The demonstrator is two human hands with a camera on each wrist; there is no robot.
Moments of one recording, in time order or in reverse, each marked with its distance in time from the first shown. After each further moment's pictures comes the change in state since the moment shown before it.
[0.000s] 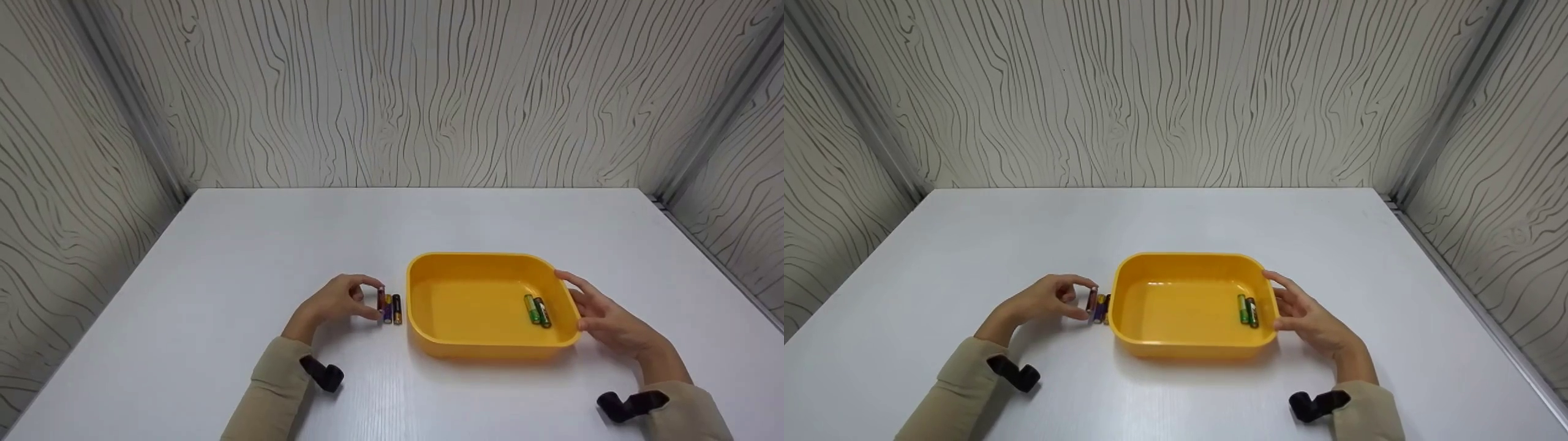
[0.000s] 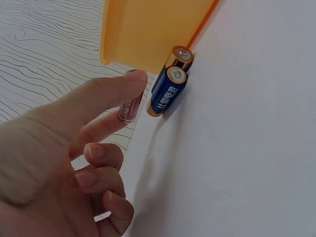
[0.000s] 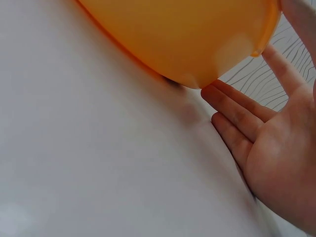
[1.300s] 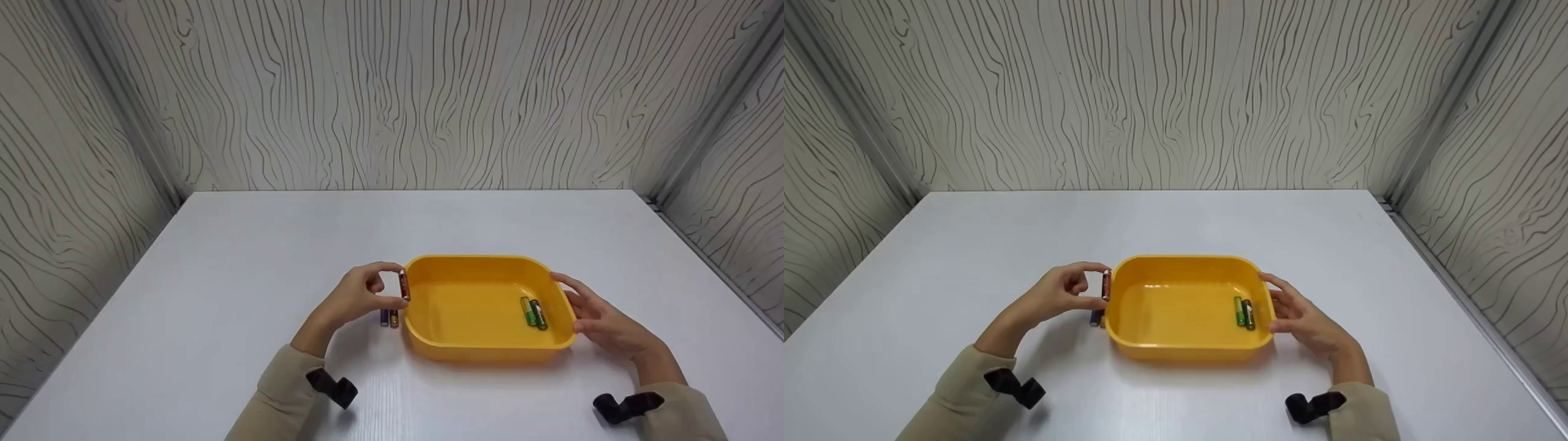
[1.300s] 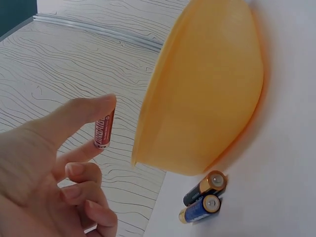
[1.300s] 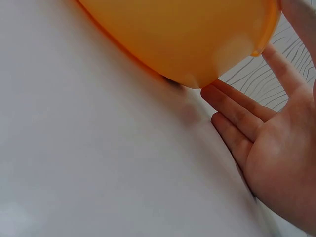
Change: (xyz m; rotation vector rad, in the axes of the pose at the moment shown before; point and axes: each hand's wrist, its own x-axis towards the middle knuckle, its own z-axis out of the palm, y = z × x) left_hand -0.010 0.049 0.017 -0.126 0.095 0.146; right_hand 0.000 0.002 -0.001 0.046 -0.045 -0.041
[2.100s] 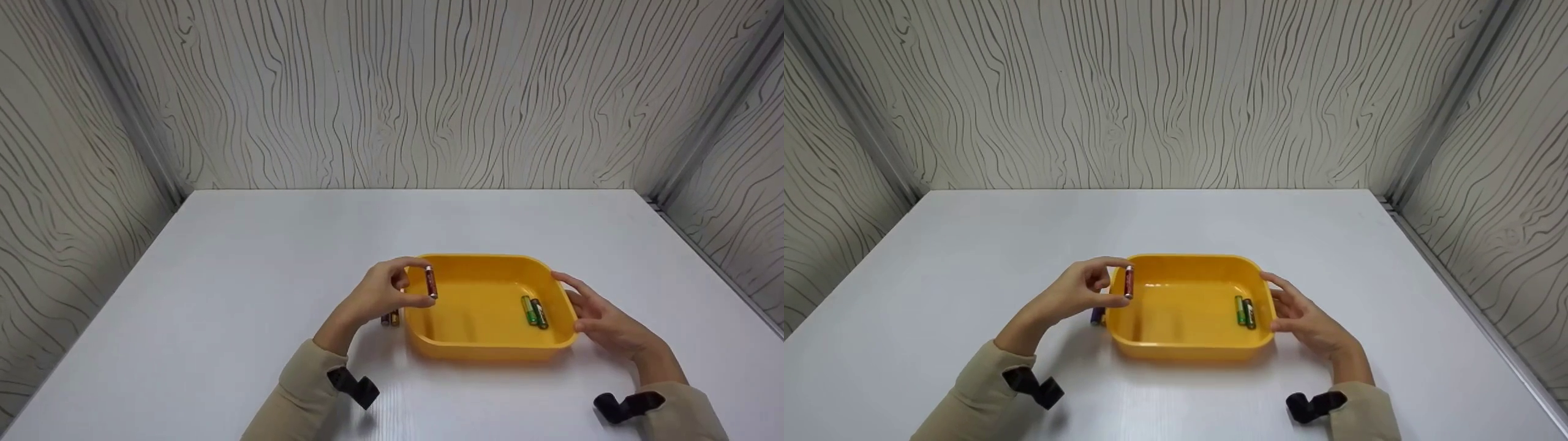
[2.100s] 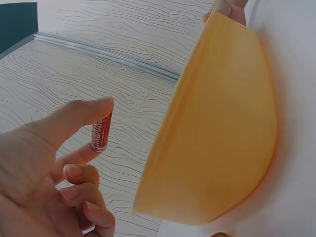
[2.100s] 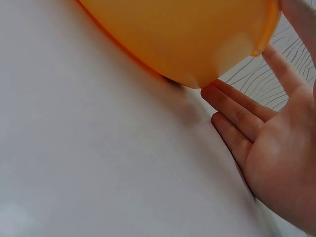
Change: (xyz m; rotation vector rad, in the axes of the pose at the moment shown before) left_hand 0.006 0.028 0.021 -0.036 -0.041 0.089; right_hand -0.001 -0.001 0.001 0.030 -0.008 0.003
